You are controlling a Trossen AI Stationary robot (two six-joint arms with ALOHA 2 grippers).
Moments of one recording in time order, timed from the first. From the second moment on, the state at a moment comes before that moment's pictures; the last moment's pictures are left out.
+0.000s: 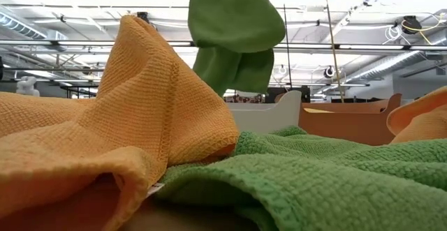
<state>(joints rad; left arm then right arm) -0.08 1.33 1.14 -0.15 -0.26 0.40 0.49 1.60 0.92 0.61 1.08 -0.36</state>
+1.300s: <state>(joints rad) -0.26 1.24 1.14 -0.53 -0.56 0.08 0.45 1.69 0.98 0.64 1.00 -0.26</state>
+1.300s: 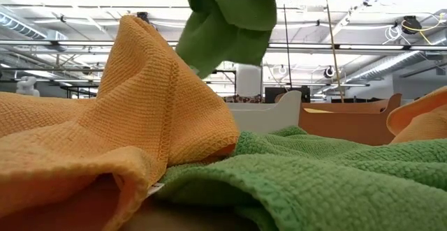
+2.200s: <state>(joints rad) -0.41 1.23 0.86 -0.23 -0.55 0.11 0.47 1.60 0.98 0.67 0.70 -0.27</state>
